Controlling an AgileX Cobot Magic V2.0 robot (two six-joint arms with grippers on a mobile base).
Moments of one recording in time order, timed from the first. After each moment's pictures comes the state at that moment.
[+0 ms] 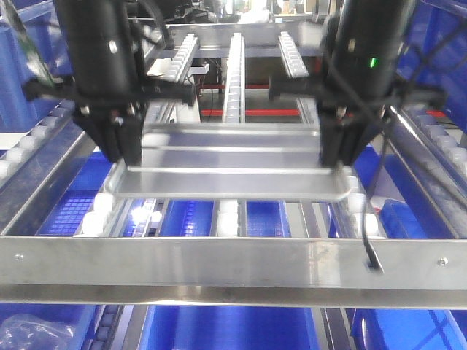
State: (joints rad) left arm -0.58 1.87 -1.49 0.16 0.96 -0.50; right arm 0.41 1.80 -1.36 -0.06 0.87 0.60
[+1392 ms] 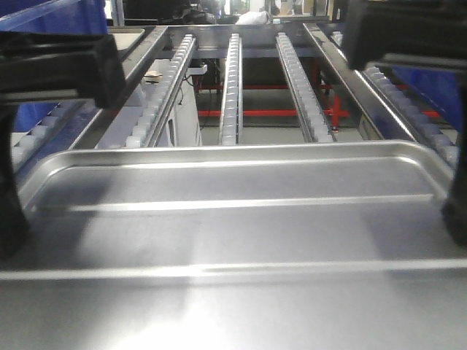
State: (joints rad) left arm -1.13 1.24 -0.94 0.22 1.12 -1.09; right arm 0.98 1.14 -0.89 -0.21 1.13 1.20
